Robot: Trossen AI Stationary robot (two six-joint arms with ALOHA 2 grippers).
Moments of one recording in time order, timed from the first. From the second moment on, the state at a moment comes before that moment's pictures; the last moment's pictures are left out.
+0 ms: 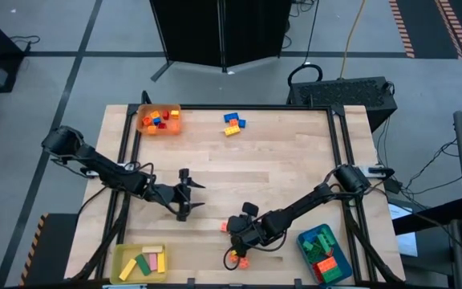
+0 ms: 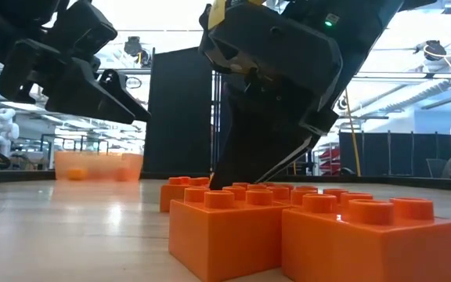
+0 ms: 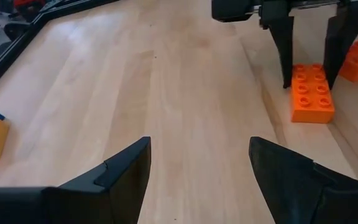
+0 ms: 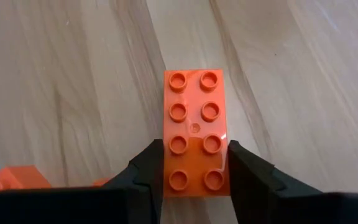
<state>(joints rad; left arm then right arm) -0.40 1.31 0.38 0.40 -0.40 0.00 0.48 2.14 1.43 -0.36 0.36 0.72</state>
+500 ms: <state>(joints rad) -0.40 1.31 0.38 0.39 -0.56 0.07 0.55 1.98 1.43 -0.57 0.32 0.91</state>
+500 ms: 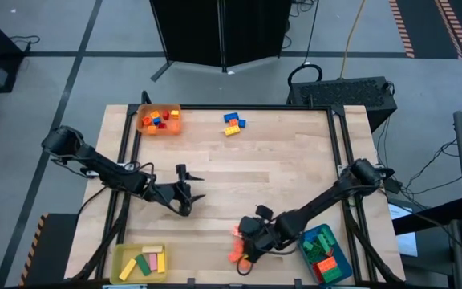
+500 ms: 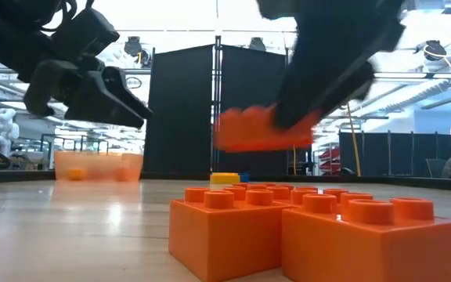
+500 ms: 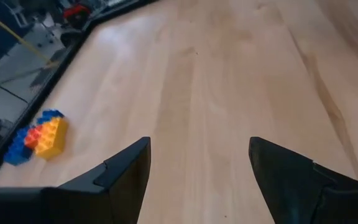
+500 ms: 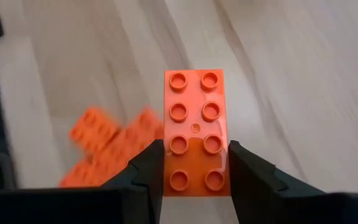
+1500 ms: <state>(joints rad) -0.34 1.31 0.38 0.41 -0.53 0.12 0.92 1.76 1.43 -1.02 0.05 1.82</state>
